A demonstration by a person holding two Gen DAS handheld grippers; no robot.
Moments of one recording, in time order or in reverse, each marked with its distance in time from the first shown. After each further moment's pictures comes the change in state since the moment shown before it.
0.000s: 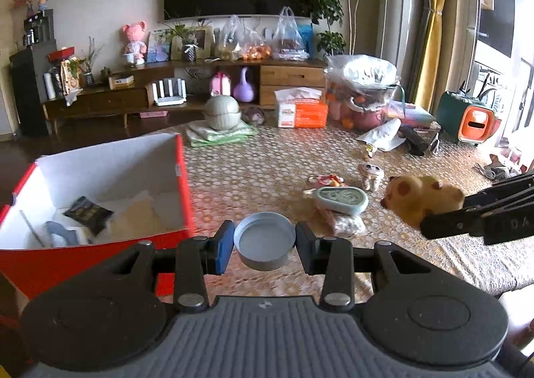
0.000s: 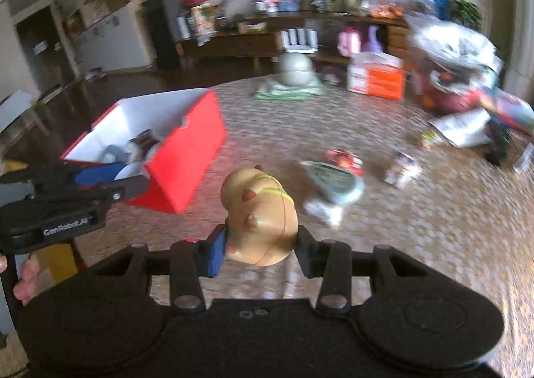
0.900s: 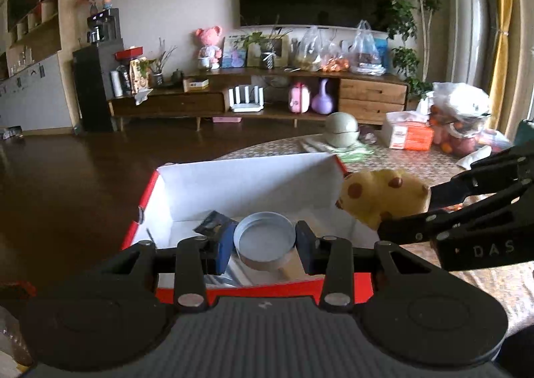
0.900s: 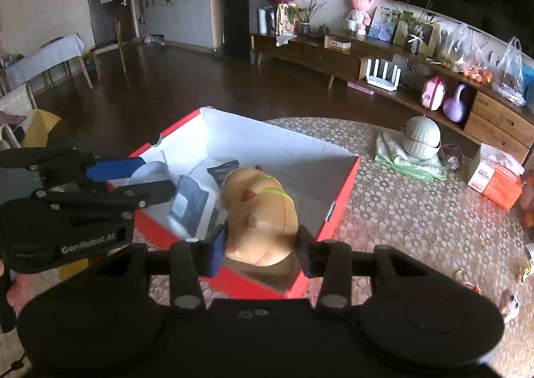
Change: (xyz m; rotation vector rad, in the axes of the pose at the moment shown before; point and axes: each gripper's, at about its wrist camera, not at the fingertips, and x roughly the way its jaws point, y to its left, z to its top) left arm -0.011 0.155 0.017 -0.071 -0.021 0.216; right arm 0.115 0.147 0.097 -0.264 0.009 0.080
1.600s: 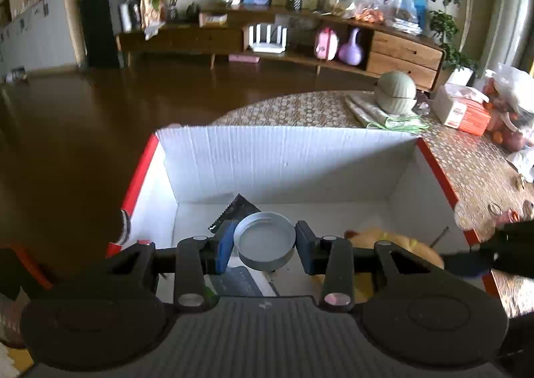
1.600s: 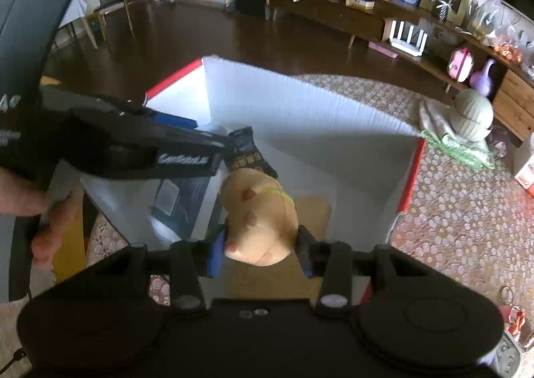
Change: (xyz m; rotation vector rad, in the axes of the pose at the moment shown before) left arm 0.128 0.051 0.024 -0.108 0.243 0.013; right arm 0.094 0.012 0.009 -0.028 0.165 0.044
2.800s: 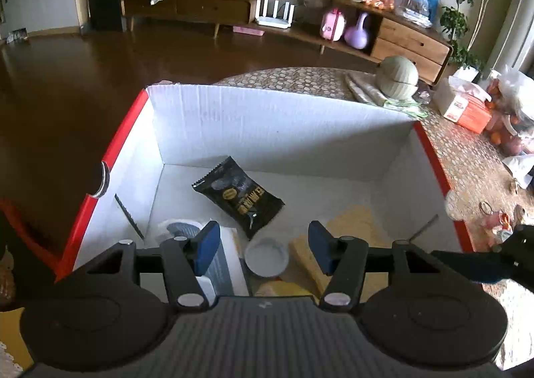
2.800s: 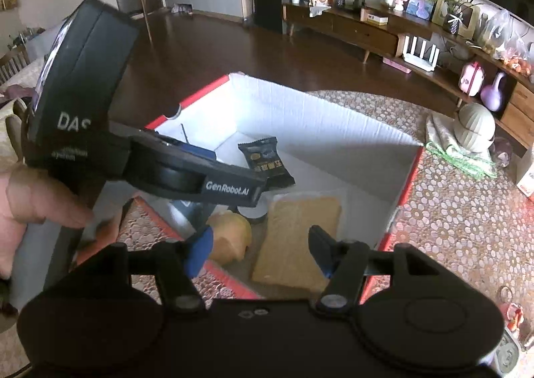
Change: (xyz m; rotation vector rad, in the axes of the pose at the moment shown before) left arm 0.000 -0.009 -0.011 -0.076 0.084 -0.017; right arm -0.050 0.006 -0.011 -0.026 -0.076 0.060
